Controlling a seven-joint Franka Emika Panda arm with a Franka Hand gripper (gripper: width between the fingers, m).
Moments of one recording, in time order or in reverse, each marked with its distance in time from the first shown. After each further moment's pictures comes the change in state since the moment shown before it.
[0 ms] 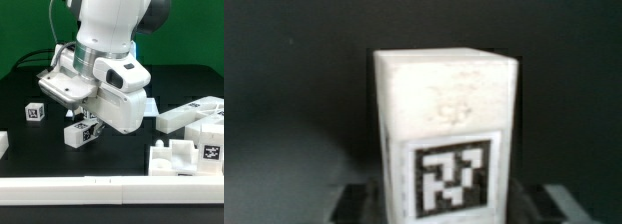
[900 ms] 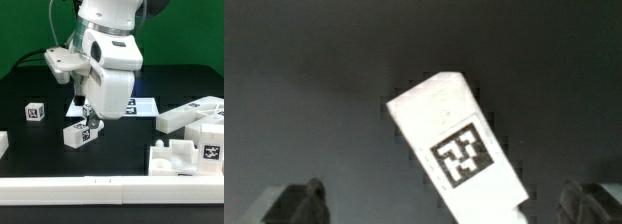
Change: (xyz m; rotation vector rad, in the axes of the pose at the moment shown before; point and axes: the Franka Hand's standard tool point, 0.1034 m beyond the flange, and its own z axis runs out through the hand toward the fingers) arm -0.016 0.005 -0.036 -0.030 -0.056 0.558
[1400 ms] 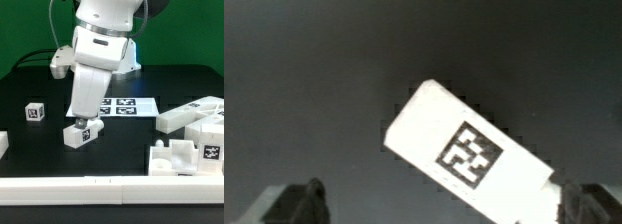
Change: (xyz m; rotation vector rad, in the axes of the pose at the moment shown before) arm -0.005 0.002 0.001 0.001 0.002 0.421
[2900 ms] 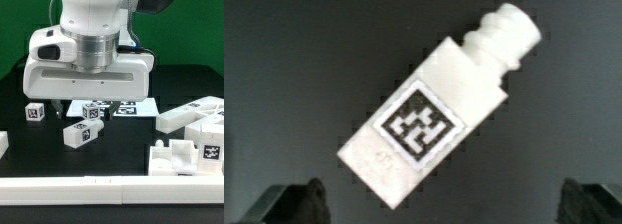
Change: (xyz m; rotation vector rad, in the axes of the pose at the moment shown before) arm 0.005 0.002 0.002 0.220 0.018 1.445
